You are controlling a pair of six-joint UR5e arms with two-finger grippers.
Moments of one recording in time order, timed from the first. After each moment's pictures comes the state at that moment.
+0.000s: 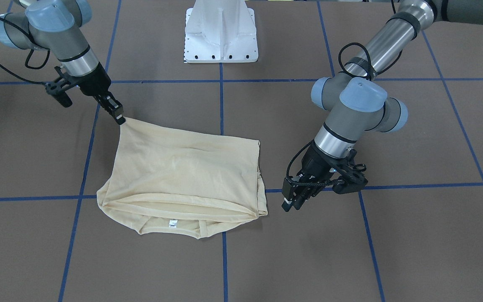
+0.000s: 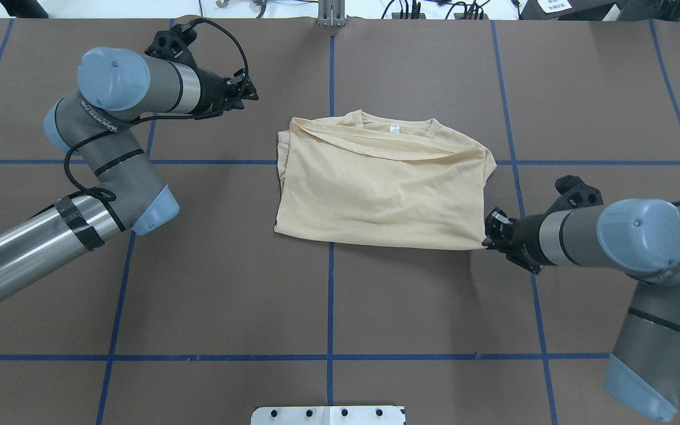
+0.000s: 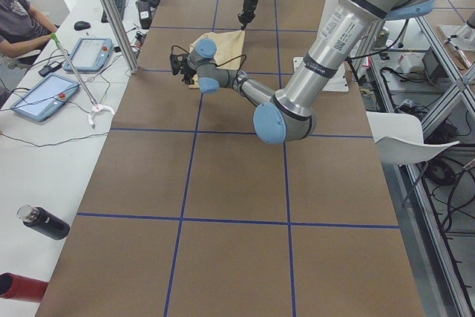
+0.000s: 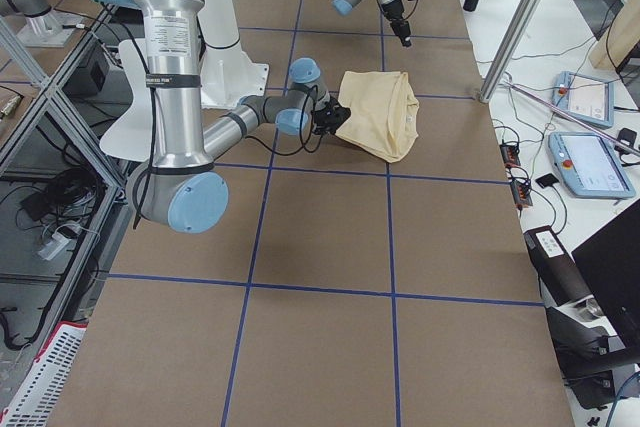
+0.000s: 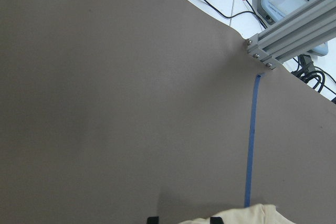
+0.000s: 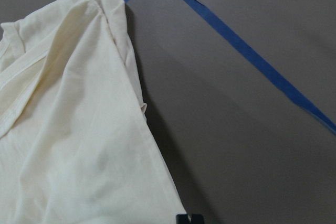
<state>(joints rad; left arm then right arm) -0.79 -2.22 -1.30 -2.46 -1.80 -1.57 0.50 -1.56 2.02 -1.04 1.76 2.04</state>
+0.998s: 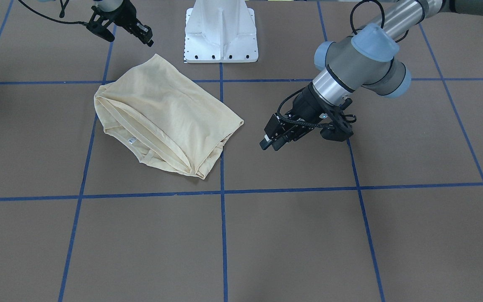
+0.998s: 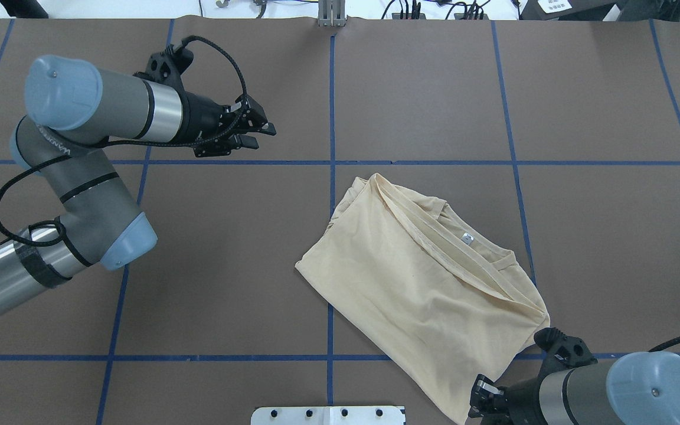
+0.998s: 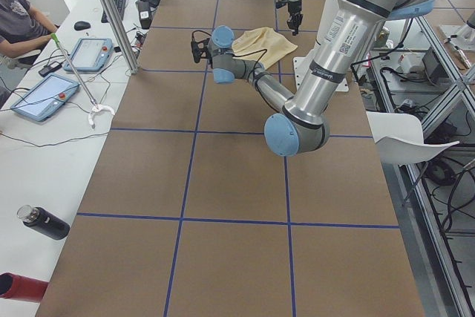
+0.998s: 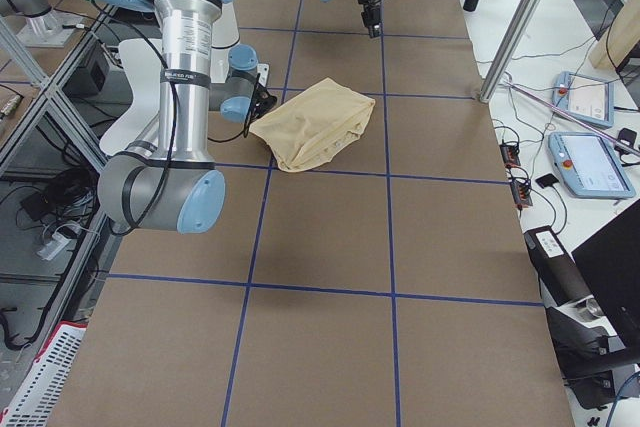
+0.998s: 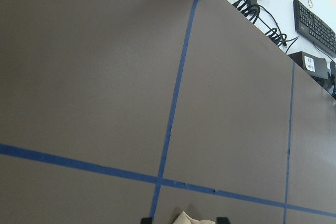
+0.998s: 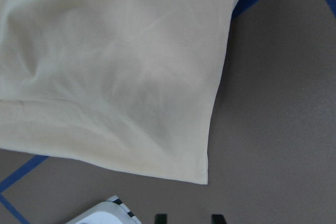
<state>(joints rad) -0.72 -2.07 -1.62 -2.45 -2.00 -1.73 0.09 -1.72 2.26 -1.04 1.78 2.20</state>
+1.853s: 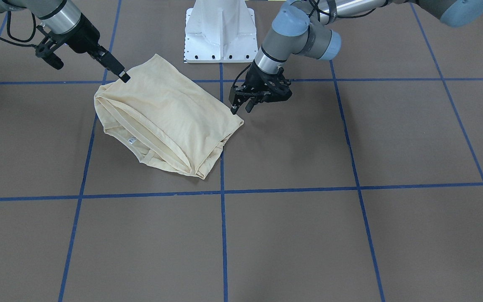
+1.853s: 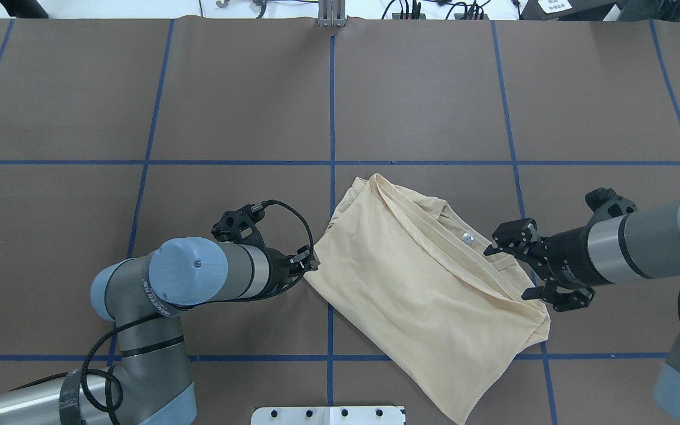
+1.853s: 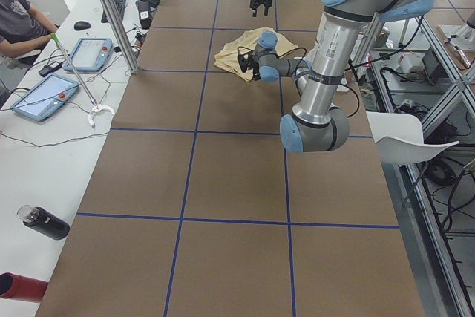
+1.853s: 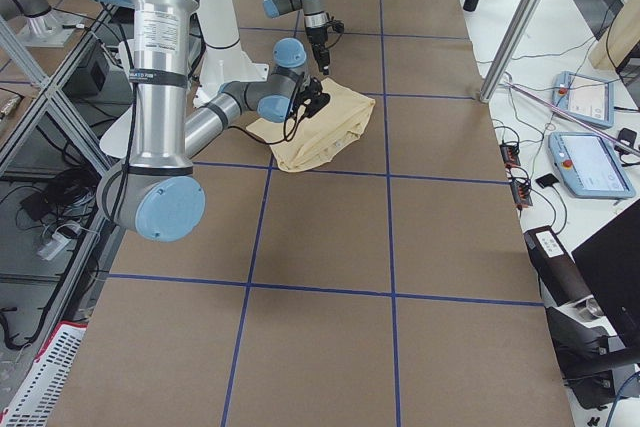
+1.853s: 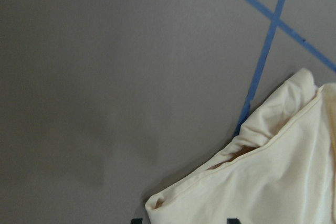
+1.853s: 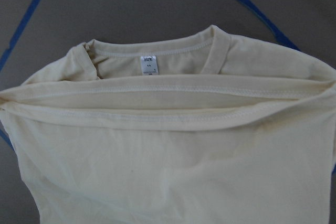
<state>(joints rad) -0.34 -2.07 -1.70 -2.12 -1.67 -1.81 0.59 -1.61 2.15 -1.04 2.02 2.08</state>
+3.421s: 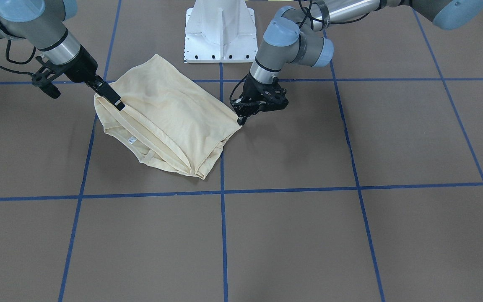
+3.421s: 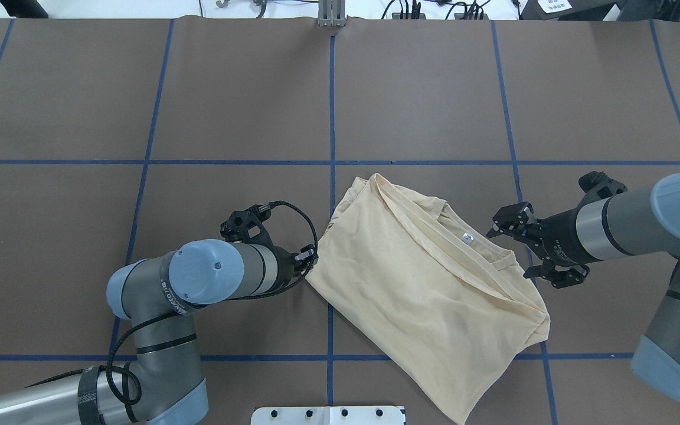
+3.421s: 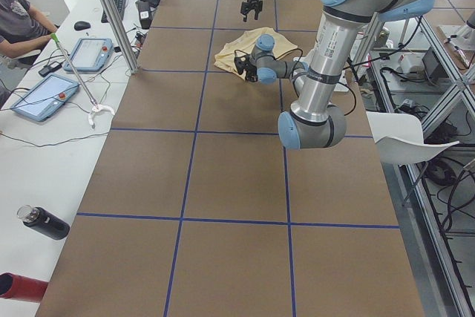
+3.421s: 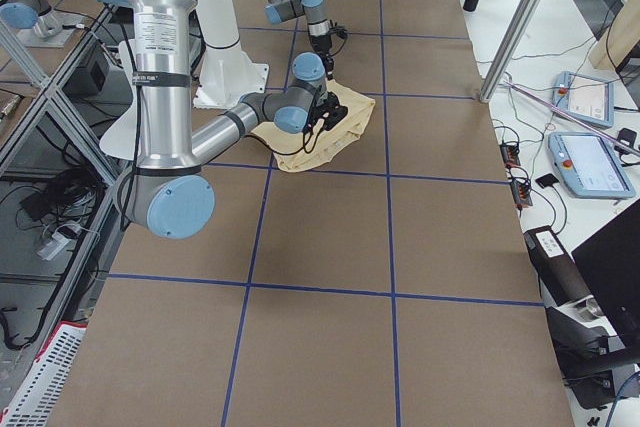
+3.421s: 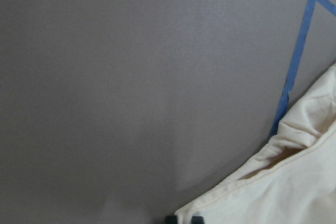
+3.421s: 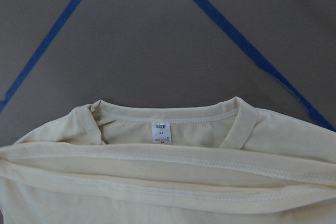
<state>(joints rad) -0.37 -2.10 -1.63 -2.12 -1.62 -1.75 0.63 -1.56 2.03 -1.04 2.01 2.01</state>
